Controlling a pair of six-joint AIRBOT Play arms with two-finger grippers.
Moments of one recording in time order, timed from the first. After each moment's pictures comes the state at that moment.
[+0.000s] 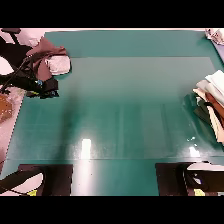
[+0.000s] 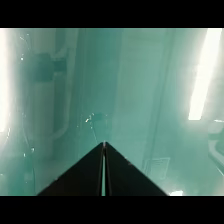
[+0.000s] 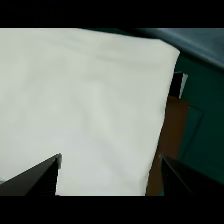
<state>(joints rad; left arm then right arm) -0.04 -1.16 1.25 1.28 -1.32 -1.72 -1.06 -1.47 2.08 -1.54 1.76 1.81</state>
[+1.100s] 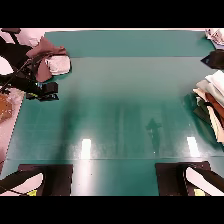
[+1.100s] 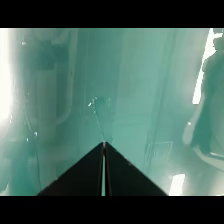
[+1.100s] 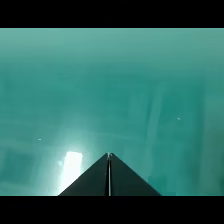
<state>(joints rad) -0.04 -1.16 1.25 1.28 -1.39 -1.71 -0.22 -1.03 1.38 -1.13 1.18 1.31</state>
